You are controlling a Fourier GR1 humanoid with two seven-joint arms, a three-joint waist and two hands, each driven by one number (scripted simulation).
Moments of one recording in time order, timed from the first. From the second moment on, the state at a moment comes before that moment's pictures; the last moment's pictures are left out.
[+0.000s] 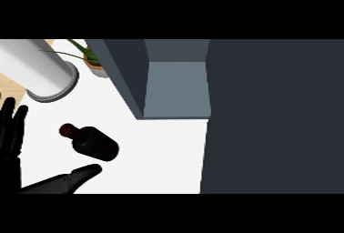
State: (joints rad) left arm 0.00 0.18 -0.18 -2.35 -0.29 0.50 0.72; right arm 0.15 -0.17 0.32 -2.52 -0.10 0.02 0.45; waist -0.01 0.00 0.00
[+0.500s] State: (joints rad) left arm 0.15 0.15 -0.11 -2.16 -0.06 0.41 0.39; right arm 0.14 -0.17 0.33 -2.52 -0.10 0.01 0.46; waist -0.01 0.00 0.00
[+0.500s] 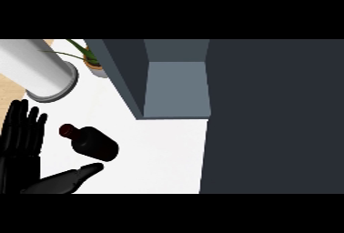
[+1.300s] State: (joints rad) left arm 0.14 0.14 0.06 -1.75 0.10 0.27 0.05; right arm 0.15 -0.18 0.33 -2.53 -0.09 0.01 0.46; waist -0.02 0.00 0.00
